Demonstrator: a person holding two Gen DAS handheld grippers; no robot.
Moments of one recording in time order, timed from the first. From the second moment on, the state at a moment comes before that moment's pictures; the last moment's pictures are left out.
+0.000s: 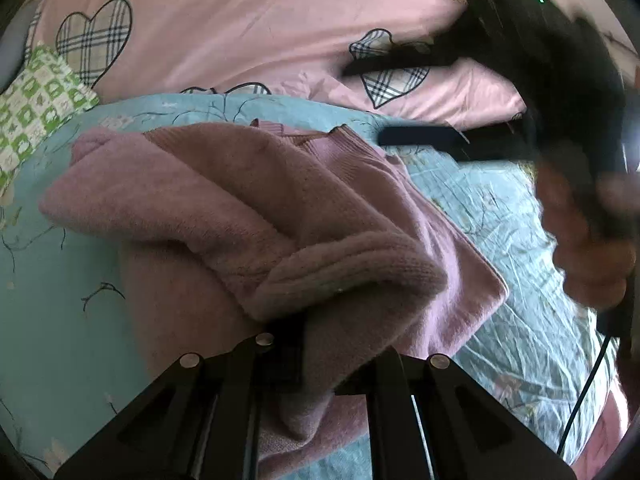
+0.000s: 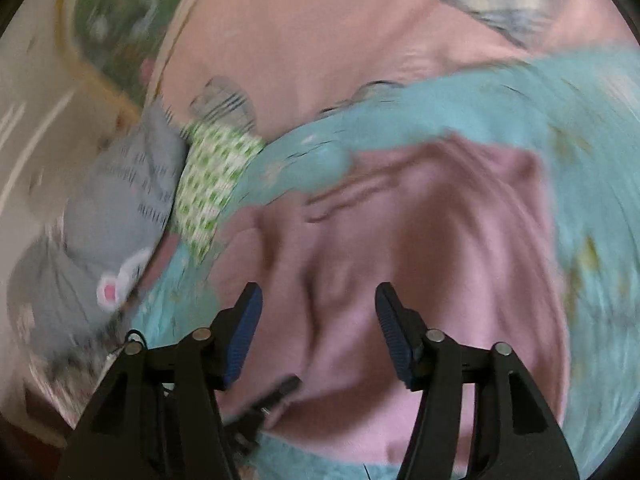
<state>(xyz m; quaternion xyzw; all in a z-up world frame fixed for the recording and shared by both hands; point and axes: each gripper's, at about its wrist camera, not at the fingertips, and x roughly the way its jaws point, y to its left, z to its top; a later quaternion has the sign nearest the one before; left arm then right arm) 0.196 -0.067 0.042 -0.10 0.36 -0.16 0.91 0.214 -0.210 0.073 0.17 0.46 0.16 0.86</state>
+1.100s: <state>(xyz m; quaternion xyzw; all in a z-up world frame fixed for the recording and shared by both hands) 0.196 -0.145 0.041 0.11 0.34 -0.14 0.92 0.300 -0.118 0.008 -0.05 0.61 0.35 0.70</state>
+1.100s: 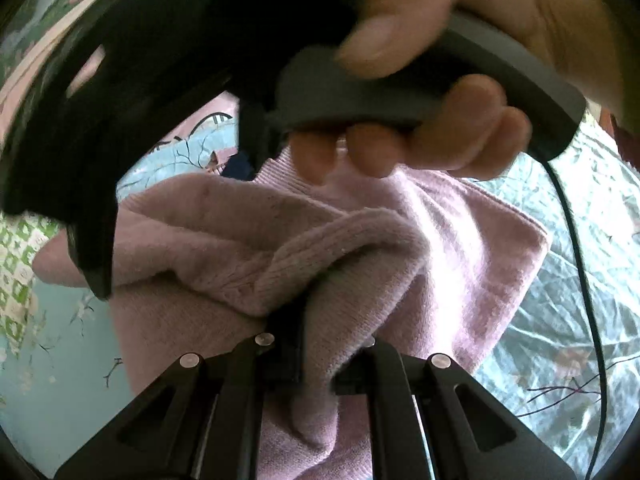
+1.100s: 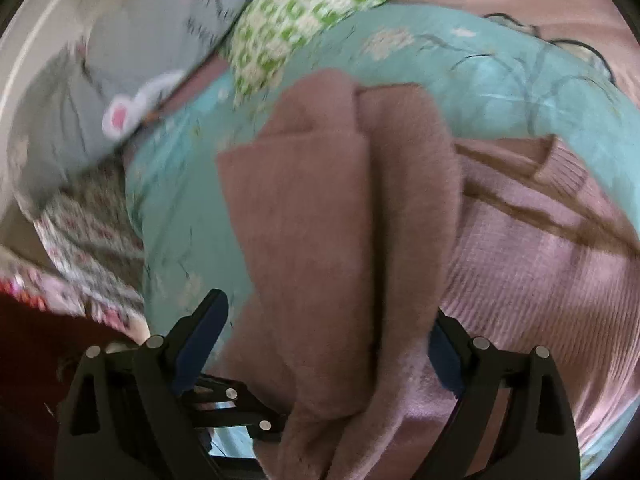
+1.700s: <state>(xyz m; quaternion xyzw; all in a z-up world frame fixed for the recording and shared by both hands) 0.190 -0.155 0.056 0.11 0.33 -0.15 0.93 0.326 -0.173 0.022 0.08 0.55 0.26 0.79</state>
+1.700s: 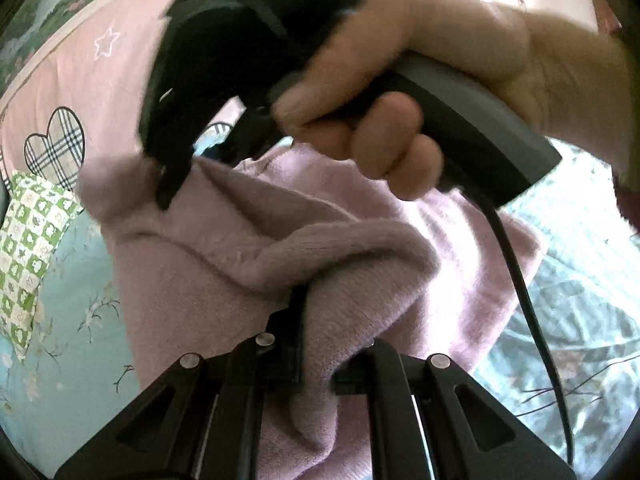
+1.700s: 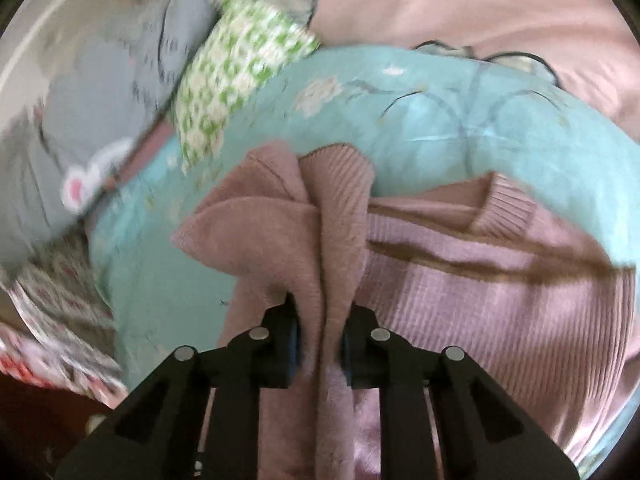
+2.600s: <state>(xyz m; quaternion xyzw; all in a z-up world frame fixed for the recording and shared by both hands) 0.236 -0.213 0.060 0.03 0.39 -0.26 0.88 0.259 -0.369 0.010 0.30 0.47 0.13 0.82</state>
